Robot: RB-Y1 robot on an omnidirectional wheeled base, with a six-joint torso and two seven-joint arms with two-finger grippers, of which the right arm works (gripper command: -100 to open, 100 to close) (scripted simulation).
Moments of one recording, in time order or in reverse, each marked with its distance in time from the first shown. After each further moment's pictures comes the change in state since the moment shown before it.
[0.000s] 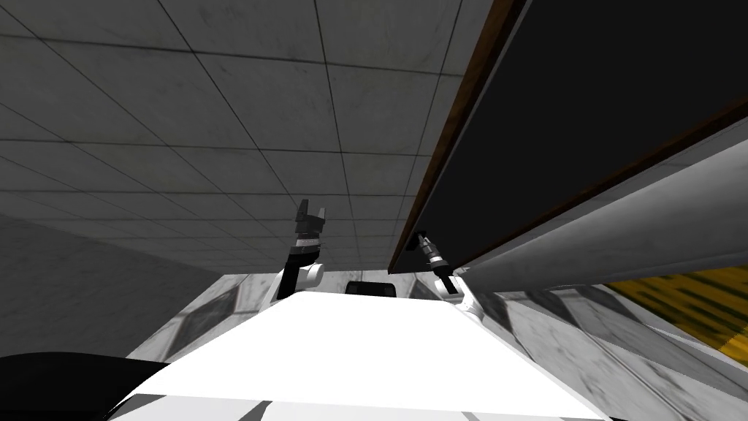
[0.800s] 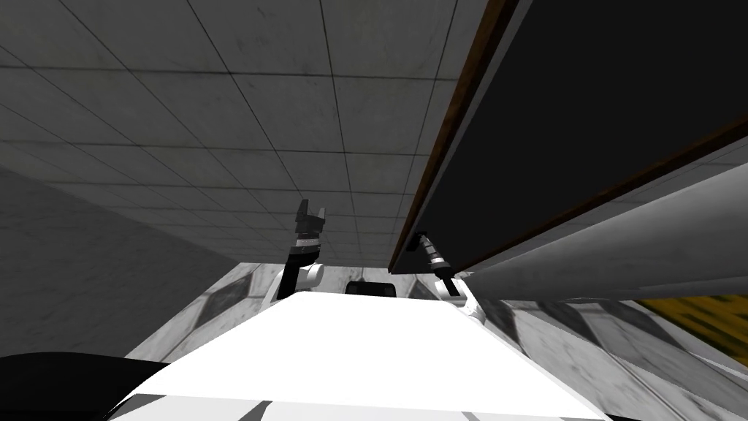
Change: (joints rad) arm 0.031 0.000 0.013 -0.033 -0.110 0.024 -0.201
